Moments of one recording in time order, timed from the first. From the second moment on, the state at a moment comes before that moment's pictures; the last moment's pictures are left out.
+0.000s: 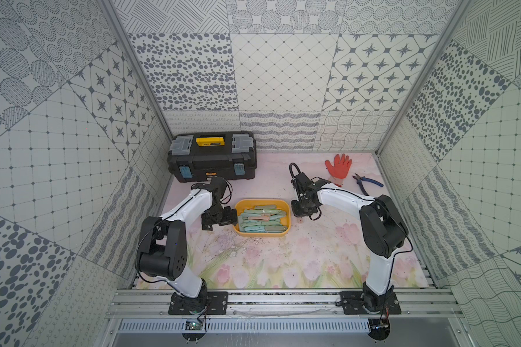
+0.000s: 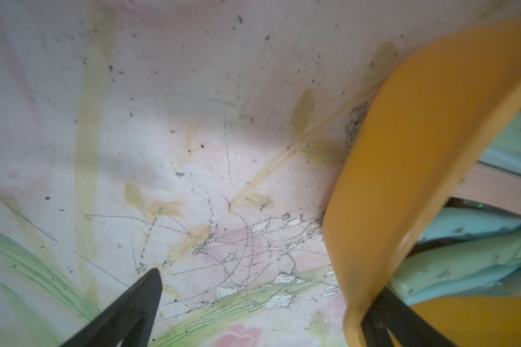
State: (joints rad) left arm -0.20 1.60 1.09 -1.02 0.08 -0.36; right arm 0.58 1.93 1.36 -0.77 -0.04 0.38
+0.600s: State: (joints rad) left arm -0.20 1.60 1.10 -1.01 0.10 -0.36; right arm 0.57 1.96 1.34 -0.72 -0.03 0.43
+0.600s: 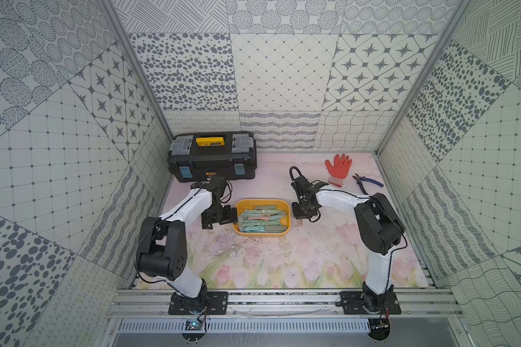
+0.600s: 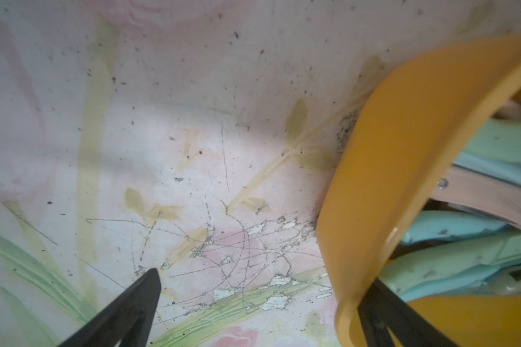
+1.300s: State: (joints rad) left arm -0.16 1.63 1.09 -0.99 0.18 -0.36; right arm 0.56 1.77 1.30 -0.71 0.02 0.39
